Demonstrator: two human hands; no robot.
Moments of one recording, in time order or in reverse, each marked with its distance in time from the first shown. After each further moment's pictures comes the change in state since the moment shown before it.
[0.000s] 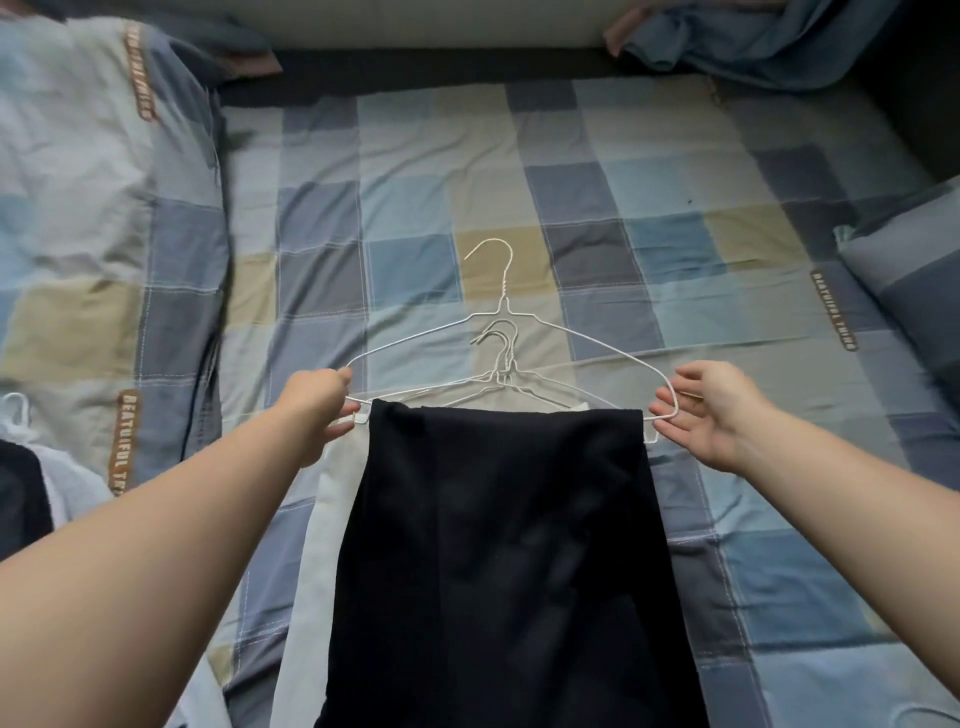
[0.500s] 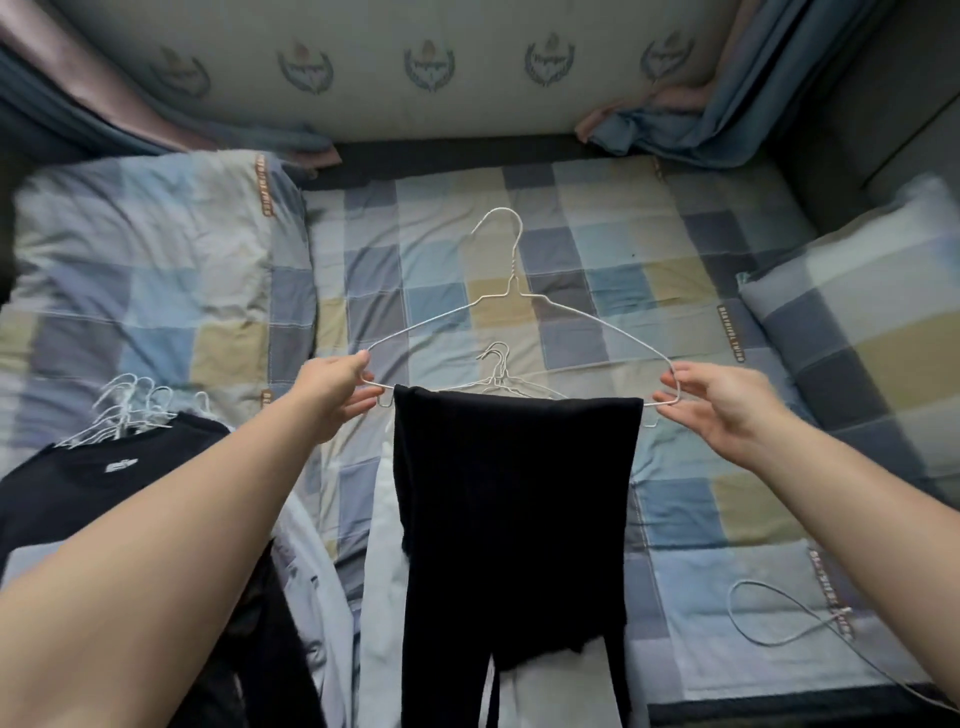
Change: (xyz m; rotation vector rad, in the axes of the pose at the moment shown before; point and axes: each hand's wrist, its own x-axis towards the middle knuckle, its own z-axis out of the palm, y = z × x) left_hand -0.236 0.108 -0.113 -0.165 -0.086 0.007; right_hand -0.259 -0.076 -0.095 0.037 -0.068 -0.199
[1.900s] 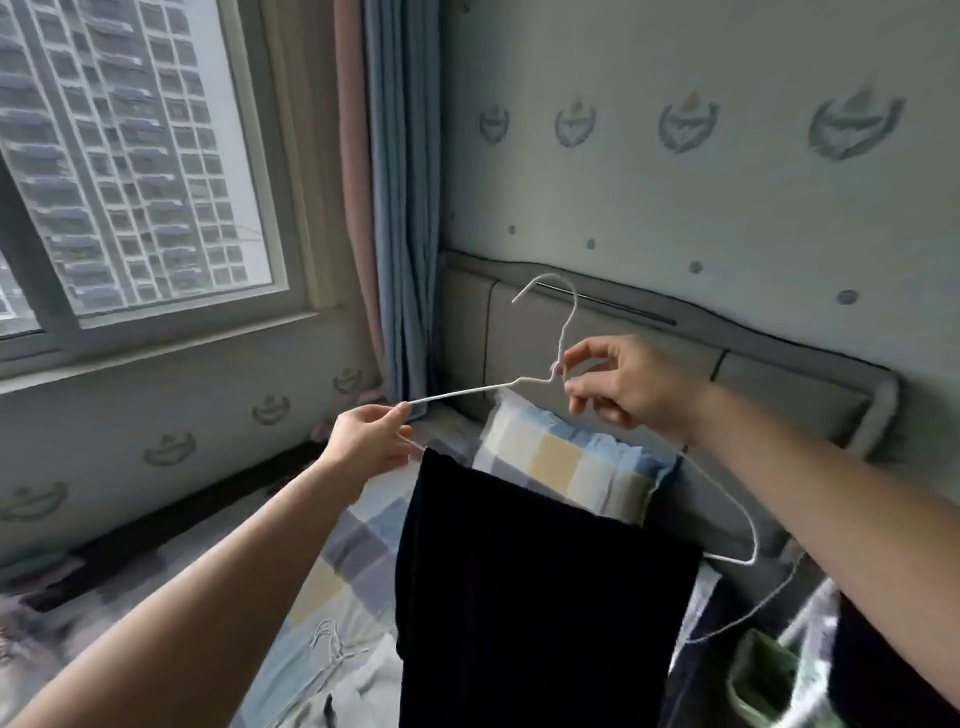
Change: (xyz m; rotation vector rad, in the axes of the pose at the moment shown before) left_hand -0.380 0.182 0.099 0.266 -0.810 0.705; right_hand -0.467 -0.147 -0.137 -0.297 0.128 -0.792
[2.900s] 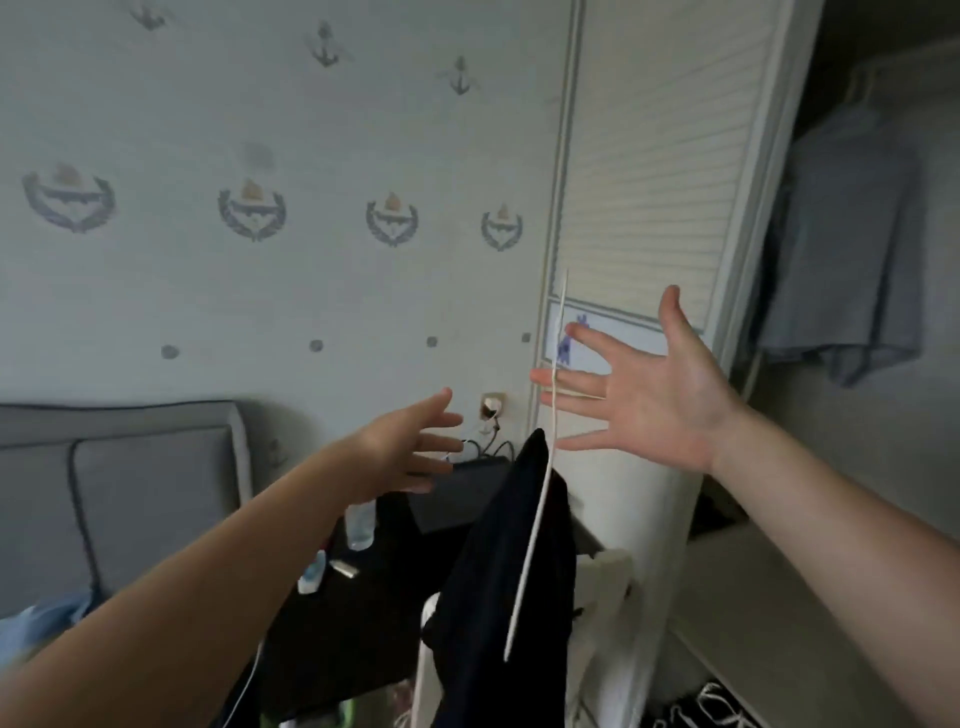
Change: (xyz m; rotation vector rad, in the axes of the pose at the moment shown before) left_hand -0.391 0.092 0.580 0.314 -1.599 0.110; right_hand -0.608 -0.008 -0.295 0.600 0.804 0.026
